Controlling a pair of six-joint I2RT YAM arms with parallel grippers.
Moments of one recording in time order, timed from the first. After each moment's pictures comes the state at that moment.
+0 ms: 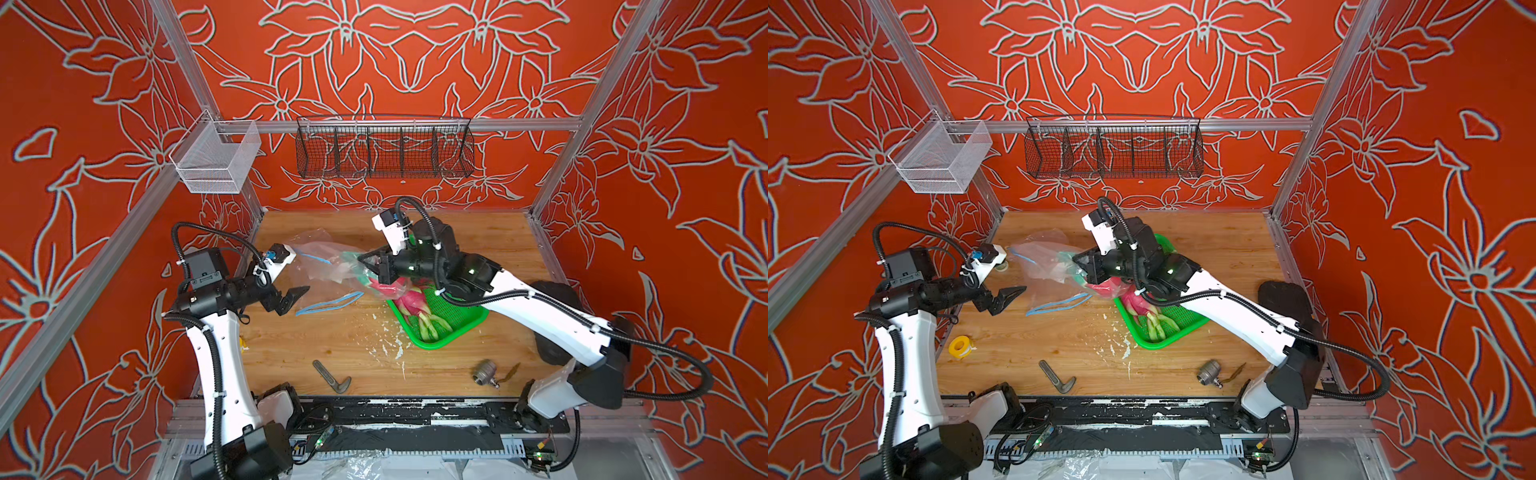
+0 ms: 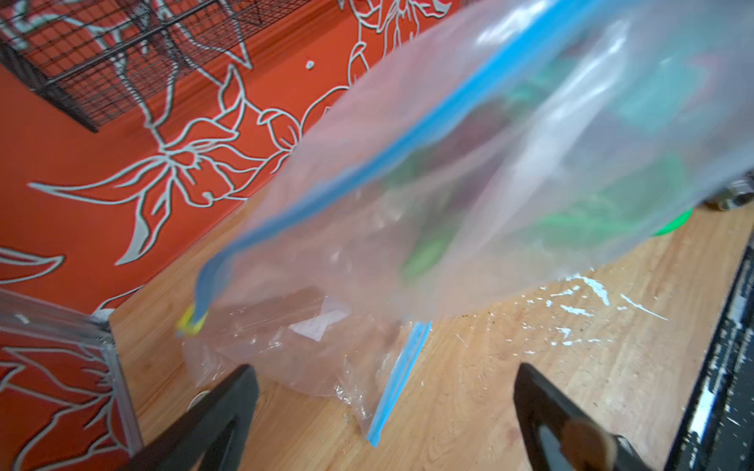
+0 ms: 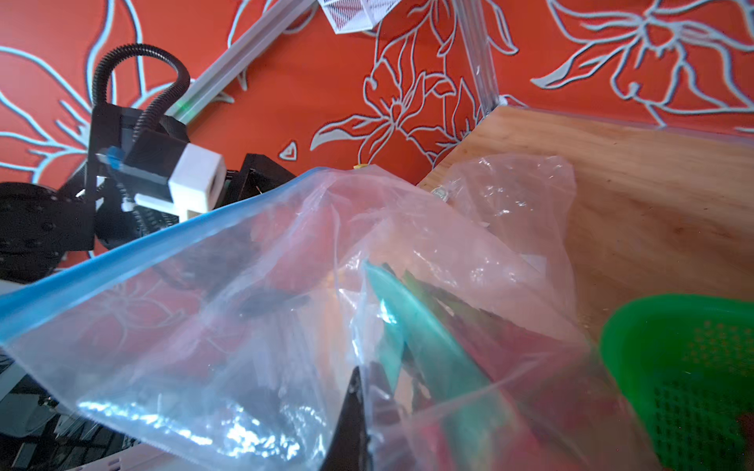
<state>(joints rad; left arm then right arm) 0.53 1.03 1.23 -1.19 0.95 1.16 0.92 1.57 1.54 -0.28 -0.30 0.49</state>
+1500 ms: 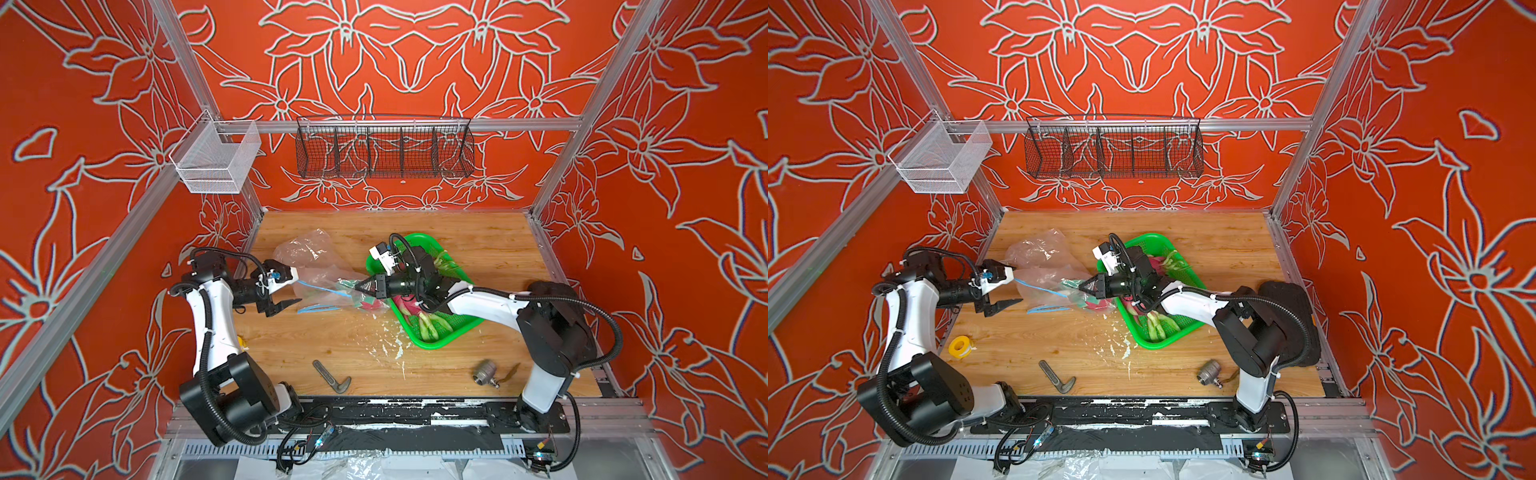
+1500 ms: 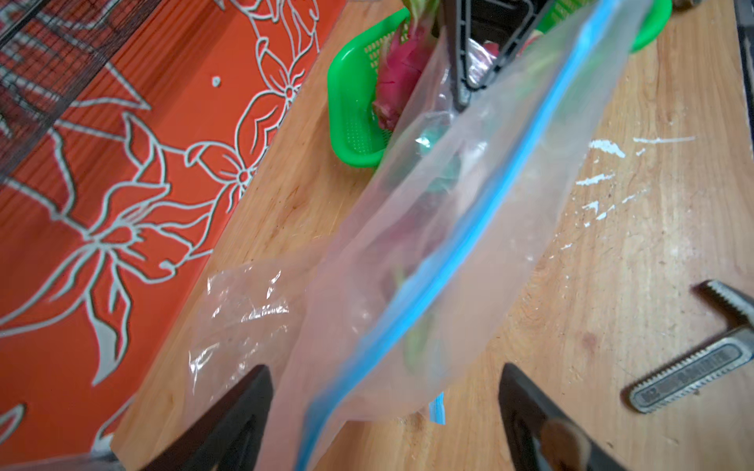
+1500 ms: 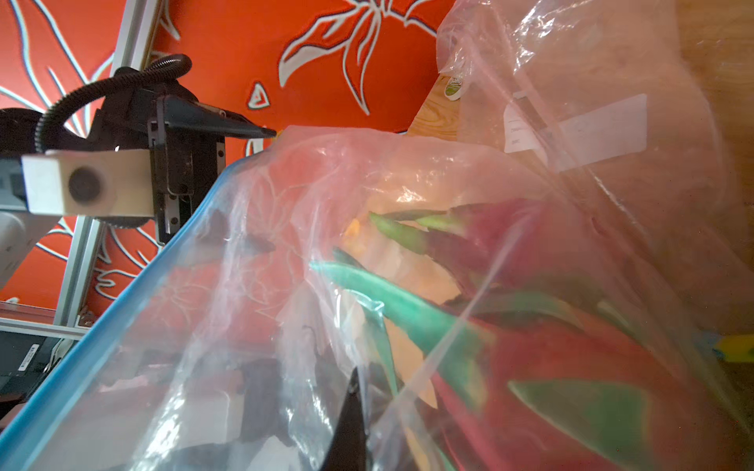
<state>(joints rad) 0.58 1.29 1.17 -1.25 0.96 1.86 0.78 1.78 1.13 0.33 -0.64 0.79</state>
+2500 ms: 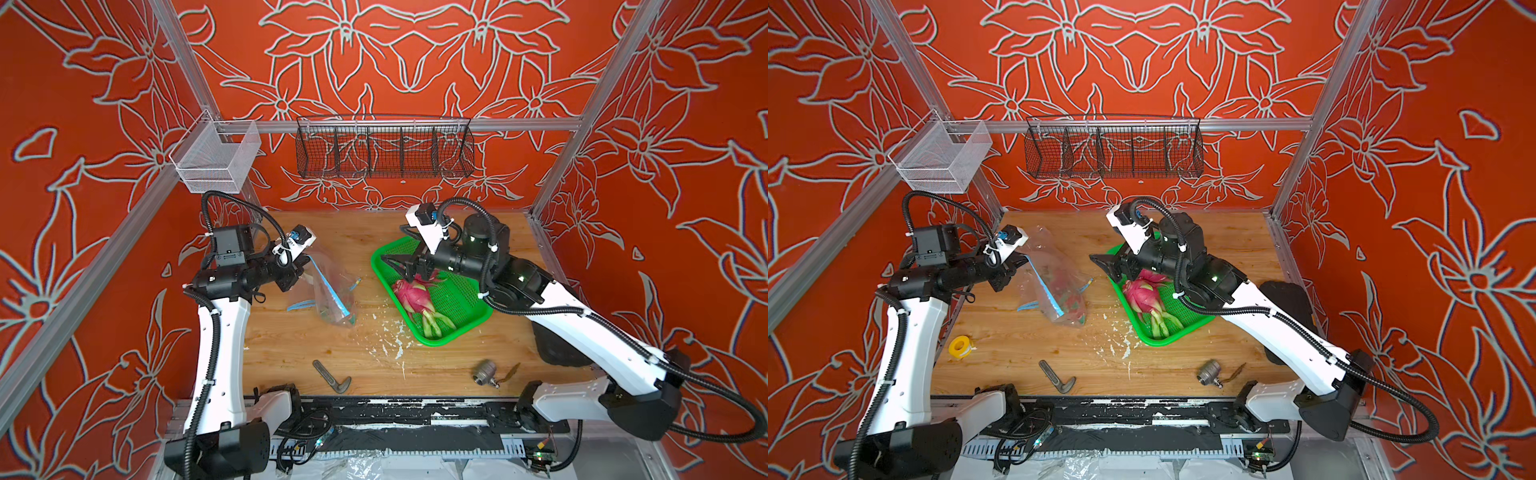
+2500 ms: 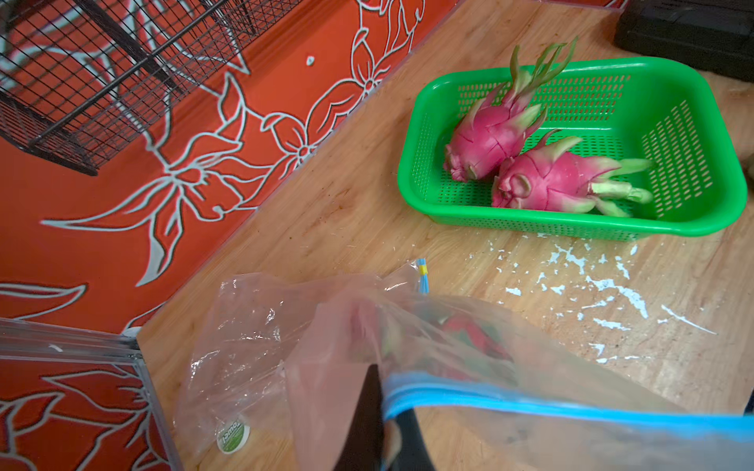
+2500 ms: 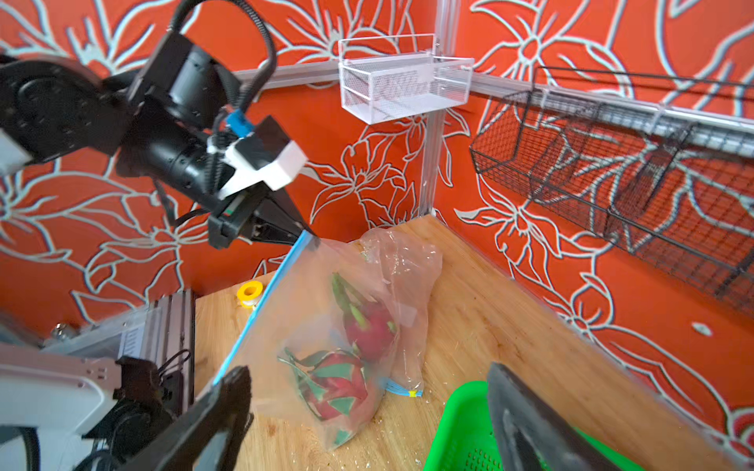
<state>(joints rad) 0.23 1.10 1.32 -0.99 0.67 0.86 0.85 1.30 1.43 -0.30 -0.26 -0.05</state>
